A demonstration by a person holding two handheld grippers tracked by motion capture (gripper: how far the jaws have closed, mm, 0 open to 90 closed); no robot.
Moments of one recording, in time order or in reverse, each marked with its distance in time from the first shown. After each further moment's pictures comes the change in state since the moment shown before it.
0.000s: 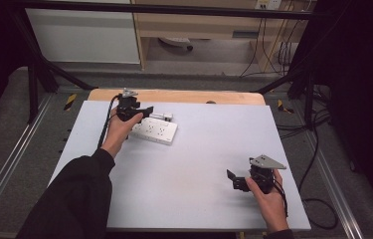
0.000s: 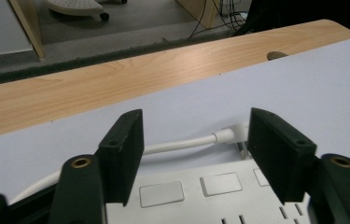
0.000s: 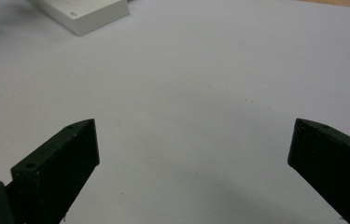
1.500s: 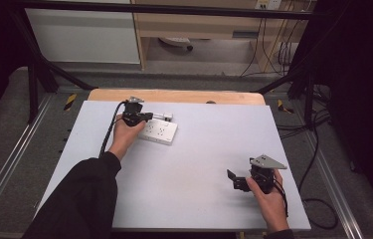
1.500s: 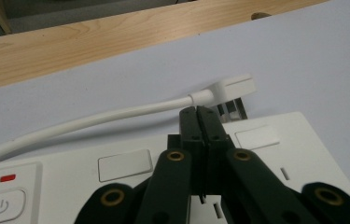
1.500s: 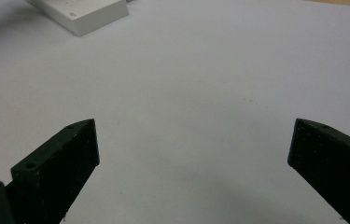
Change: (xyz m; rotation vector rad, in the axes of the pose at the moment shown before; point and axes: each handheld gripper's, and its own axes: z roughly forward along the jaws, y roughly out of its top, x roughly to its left) left arm -0.009 -0.019 0.016 0.100 -0.075 0.012; right arm -0.001 0.000 -0.001 0.000 0.001 0.005
